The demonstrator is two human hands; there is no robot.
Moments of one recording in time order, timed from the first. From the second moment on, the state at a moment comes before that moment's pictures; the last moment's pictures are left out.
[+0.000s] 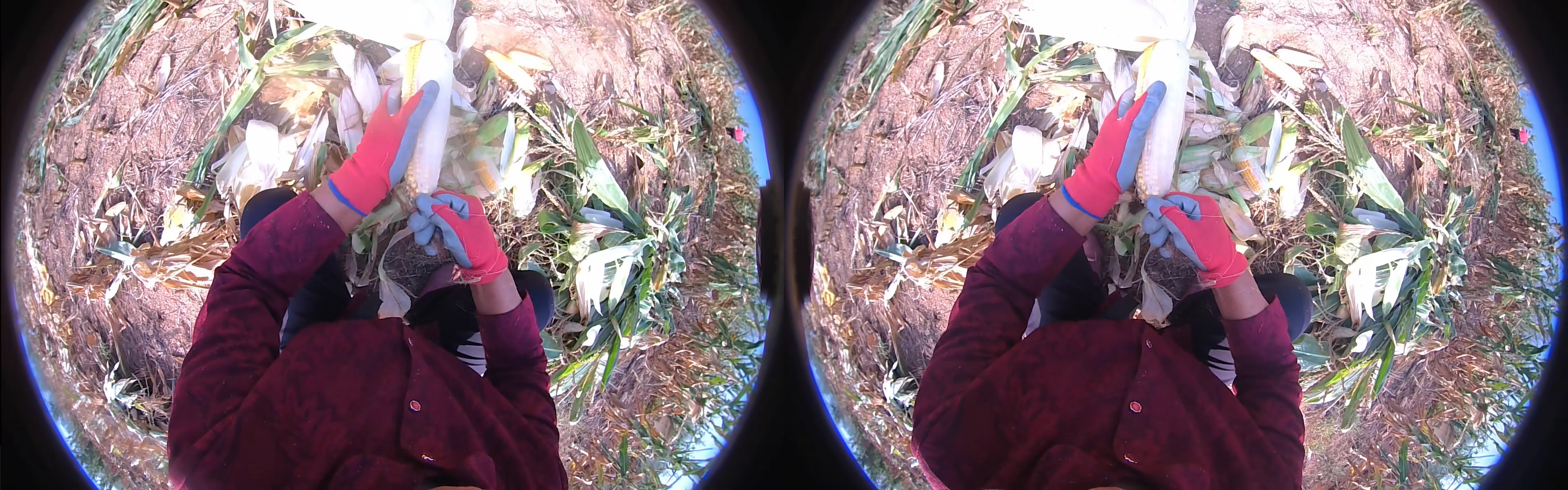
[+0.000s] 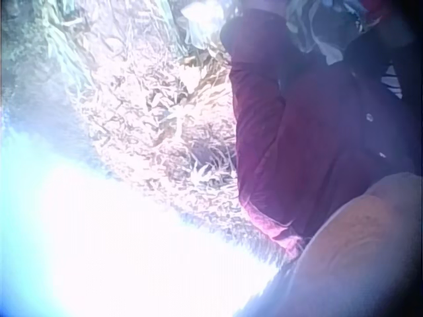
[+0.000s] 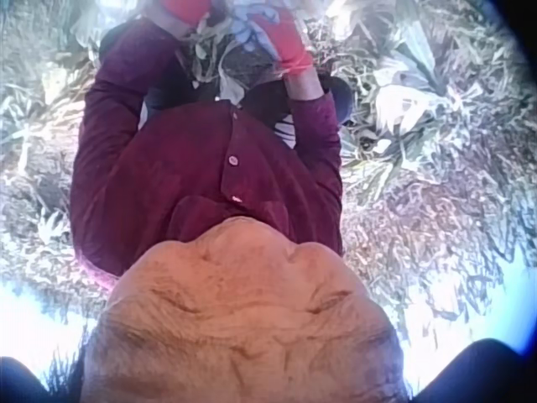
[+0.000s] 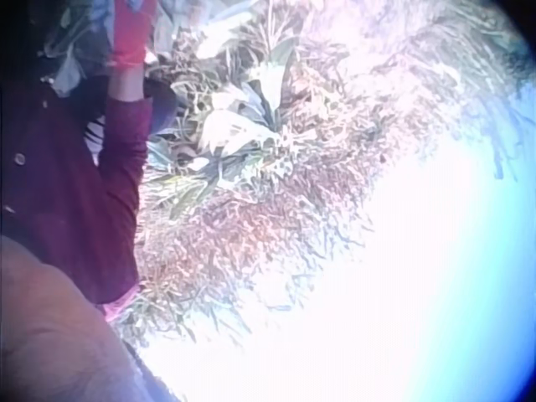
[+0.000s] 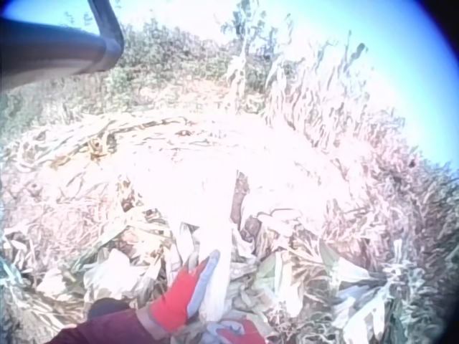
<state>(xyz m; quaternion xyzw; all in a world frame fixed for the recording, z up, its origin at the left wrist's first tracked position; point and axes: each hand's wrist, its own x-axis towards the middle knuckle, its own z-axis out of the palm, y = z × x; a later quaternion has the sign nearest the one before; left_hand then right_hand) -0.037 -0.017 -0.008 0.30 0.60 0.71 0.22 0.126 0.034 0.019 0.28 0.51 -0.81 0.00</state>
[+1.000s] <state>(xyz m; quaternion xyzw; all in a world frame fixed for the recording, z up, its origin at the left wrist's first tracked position) -0.046 -0.014 -0.046 0.02 0.47 0.75 0.47 0.116 0.048 0.015 0.04 0.93 -0.16 -0.32</state>
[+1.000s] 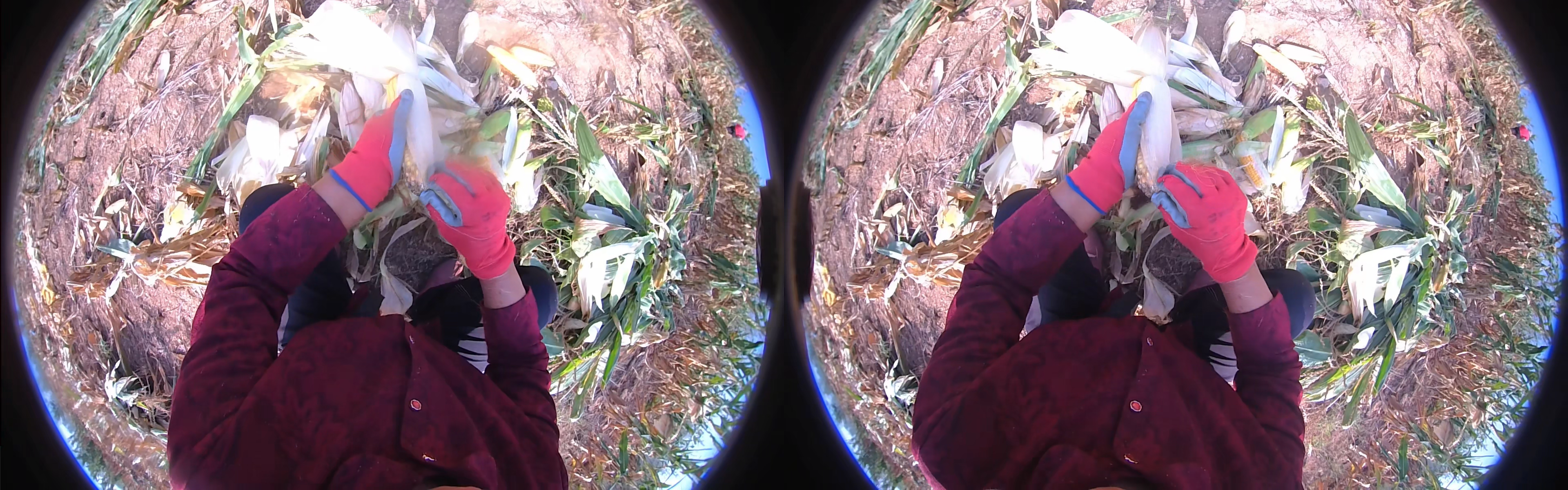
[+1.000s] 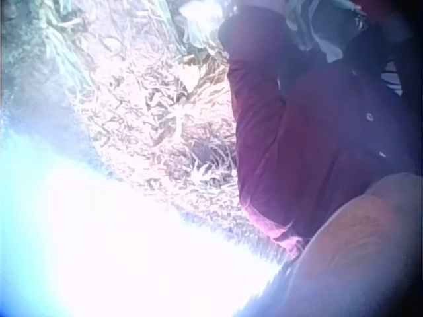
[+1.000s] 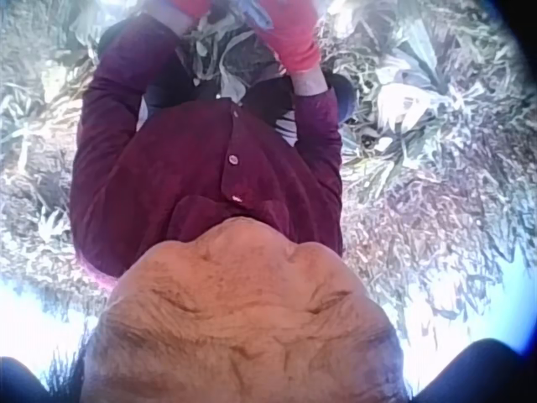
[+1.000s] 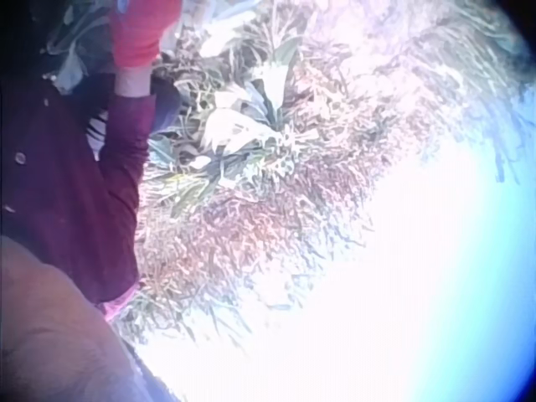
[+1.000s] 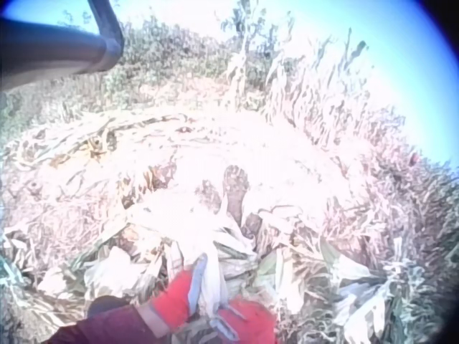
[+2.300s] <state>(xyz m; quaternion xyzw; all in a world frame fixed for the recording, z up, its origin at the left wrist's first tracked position) -0.017 -0.021 0.013 0.13 0.42 0.61 0.66 0.150 0.161 0.031 -0.01 0.12 -0.89 -0.43</state>
